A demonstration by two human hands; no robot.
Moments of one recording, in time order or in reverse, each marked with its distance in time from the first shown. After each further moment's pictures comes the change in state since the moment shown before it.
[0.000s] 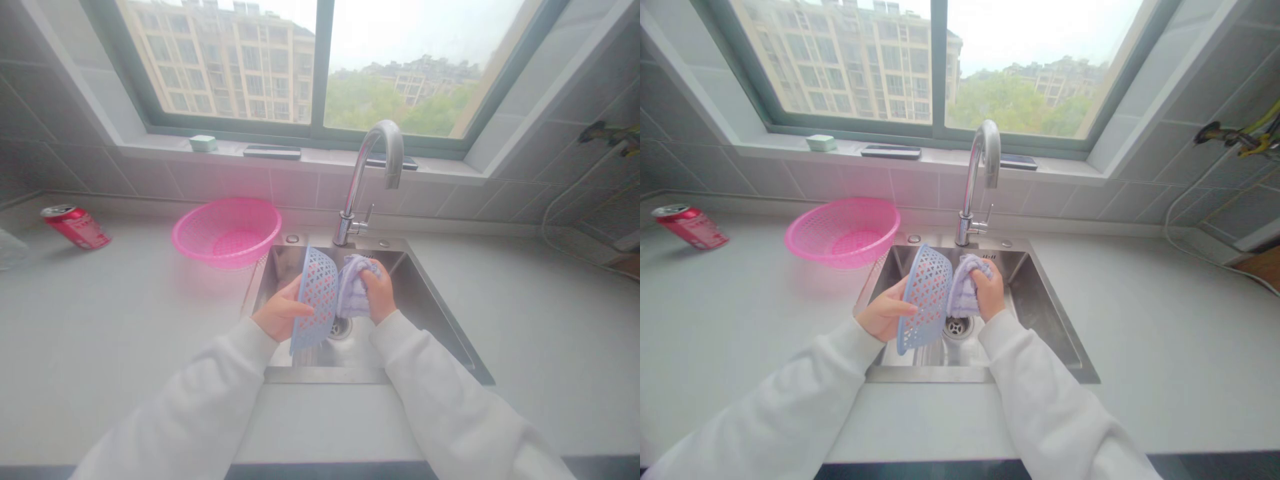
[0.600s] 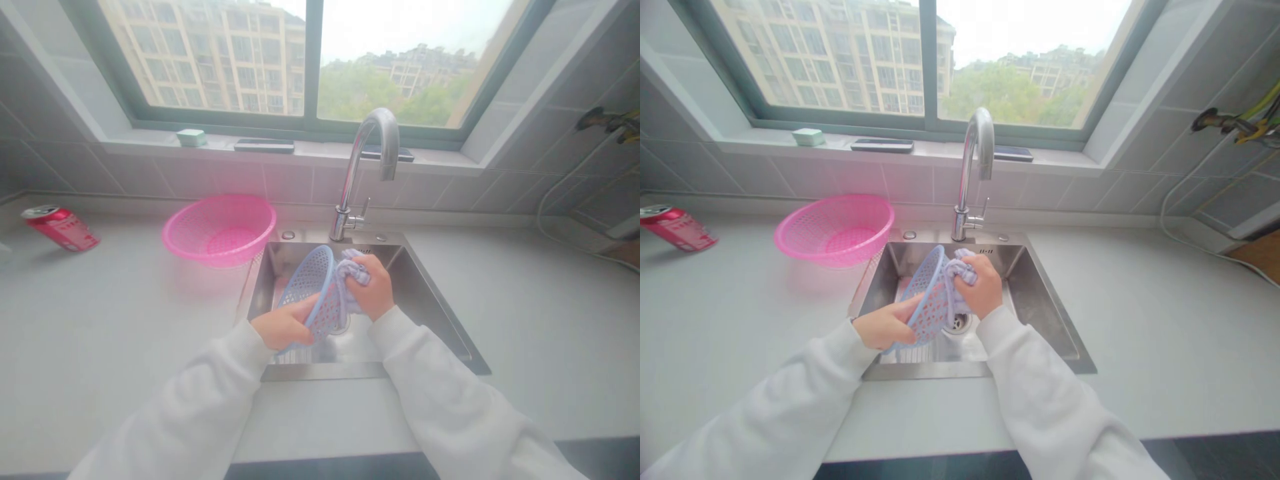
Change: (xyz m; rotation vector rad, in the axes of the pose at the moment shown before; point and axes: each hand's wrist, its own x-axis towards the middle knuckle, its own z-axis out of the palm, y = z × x) left_hand -0.005 -0.006 0.000 0.212 -0.223 -0.230; right_hand -0.012 -0.010 -0.005 -0.672 -0.084 -0.710
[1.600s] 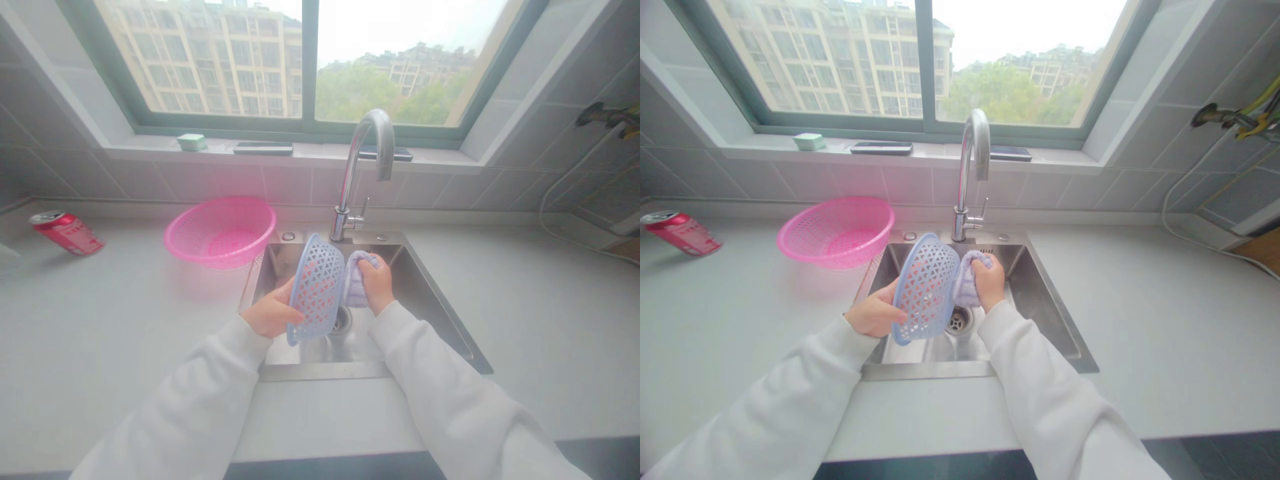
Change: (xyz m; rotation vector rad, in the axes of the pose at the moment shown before) left_hand -0.005 0.010 -0.014 -0.150 0.077 0.155; right_hand 0.016 0.021 0.012 0.355 0.122 0.803
